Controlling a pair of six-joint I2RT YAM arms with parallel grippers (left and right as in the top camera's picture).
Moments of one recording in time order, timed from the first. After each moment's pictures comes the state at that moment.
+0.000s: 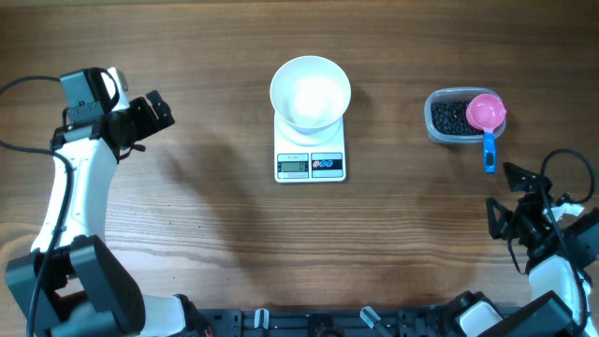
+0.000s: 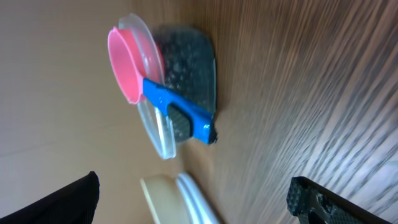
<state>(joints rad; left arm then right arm) 0.28 1.59 1.12 -0.52 0.17 -0.20 -0.90 1.22 0.34 -0.02 -0.93 0.89</state>
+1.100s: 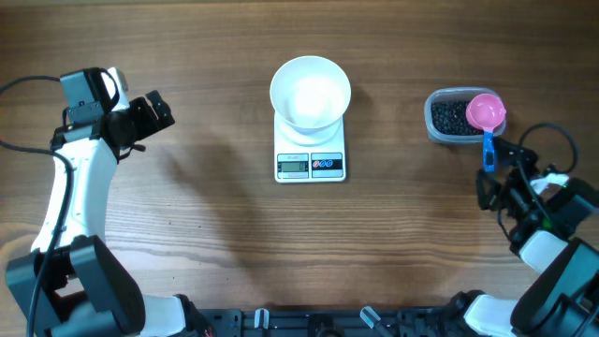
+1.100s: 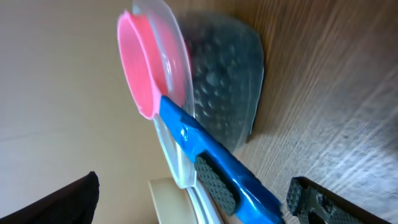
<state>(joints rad) 0.28 1.59 1.12 -0.52 0.17 -0.20 -0.68 1.51 0.34 0.54 -0.89 1.15</state>
